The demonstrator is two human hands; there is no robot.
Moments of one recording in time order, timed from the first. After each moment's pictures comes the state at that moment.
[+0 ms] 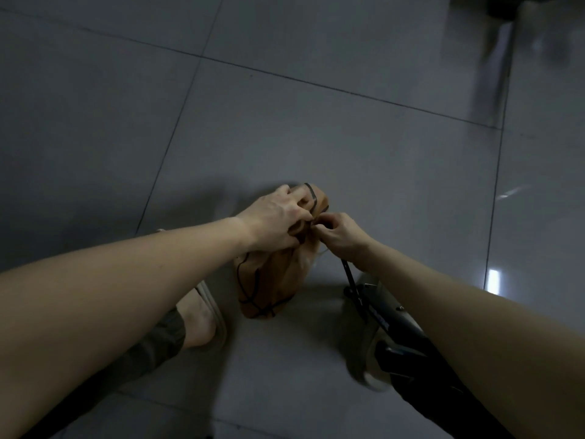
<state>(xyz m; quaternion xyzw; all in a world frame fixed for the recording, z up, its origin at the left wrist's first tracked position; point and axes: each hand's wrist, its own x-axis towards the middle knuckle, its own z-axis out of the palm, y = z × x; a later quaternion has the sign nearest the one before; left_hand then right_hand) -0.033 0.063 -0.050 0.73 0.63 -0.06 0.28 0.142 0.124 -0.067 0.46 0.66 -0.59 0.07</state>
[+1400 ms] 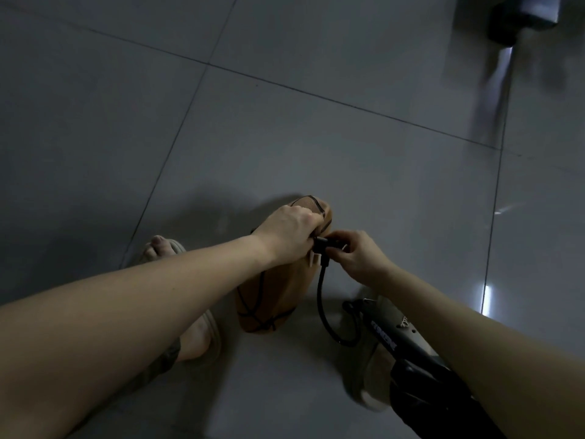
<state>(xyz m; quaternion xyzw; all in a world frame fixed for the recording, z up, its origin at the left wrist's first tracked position) -0.010 0.066 -0.052 0.66 0.68 0.07 0.30 0.168 0.128 -0.069 0.43 0.74 -0.51 0.08</state>
